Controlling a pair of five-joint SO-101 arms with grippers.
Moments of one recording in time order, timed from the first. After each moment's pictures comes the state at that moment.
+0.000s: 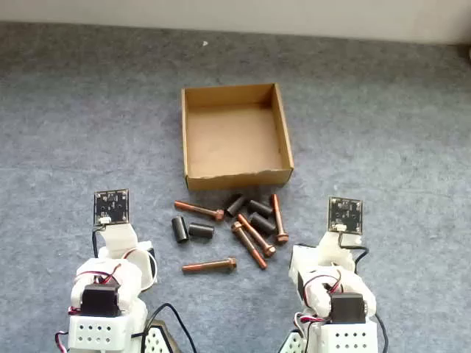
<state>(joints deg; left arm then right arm) -4.6 -103.9 96.0 75.5 14.5 -6.9 -103.7 95.9 69.7 -5.1</state>
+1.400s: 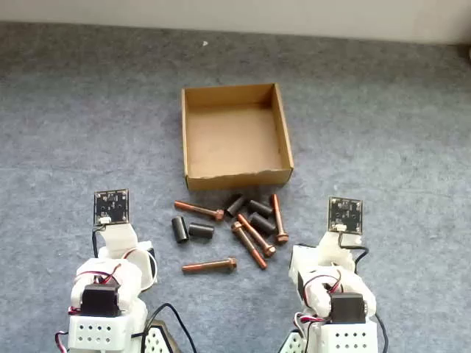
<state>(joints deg) -4.6 -103.9 96.0 75.5 14.5 -6.9 -103.7 95.9 69.7 -5.1</state>
